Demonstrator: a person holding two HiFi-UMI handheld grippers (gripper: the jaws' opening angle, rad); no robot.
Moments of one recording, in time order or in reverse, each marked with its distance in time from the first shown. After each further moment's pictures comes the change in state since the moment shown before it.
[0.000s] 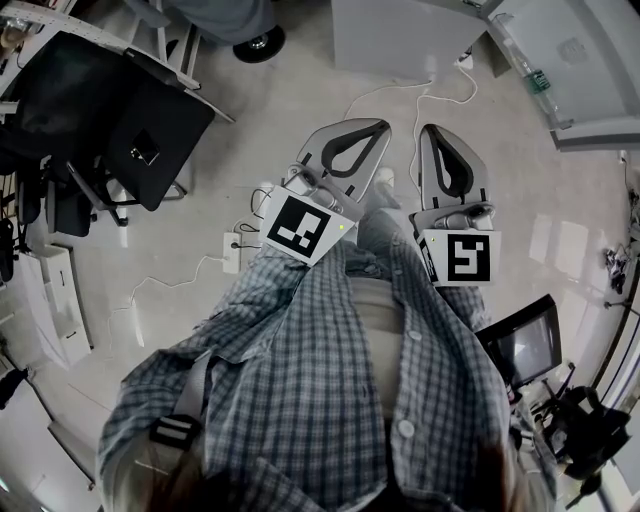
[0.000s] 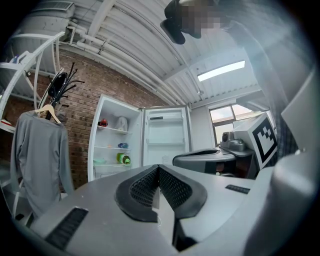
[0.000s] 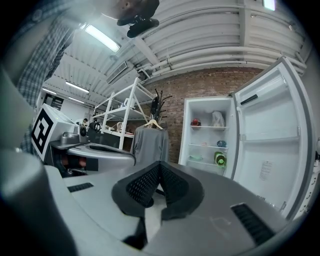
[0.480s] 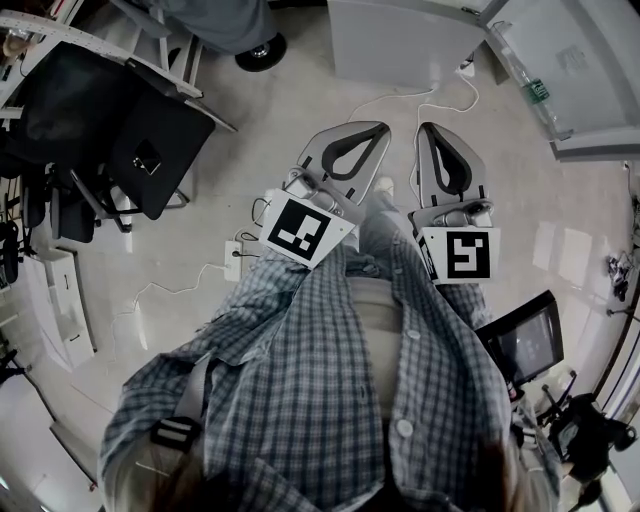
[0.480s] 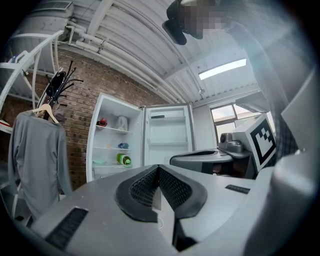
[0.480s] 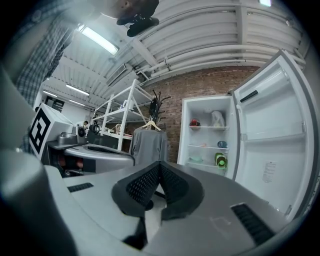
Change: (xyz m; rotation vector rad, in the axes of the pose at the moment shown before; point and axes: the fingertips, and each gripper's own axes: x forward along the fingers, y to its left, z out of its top) left arm 0.020 0.001 0.007 0.000 -0.022 0.007; right arm 0.012 -0.019 0.005 -0.003 -0.039 0.011
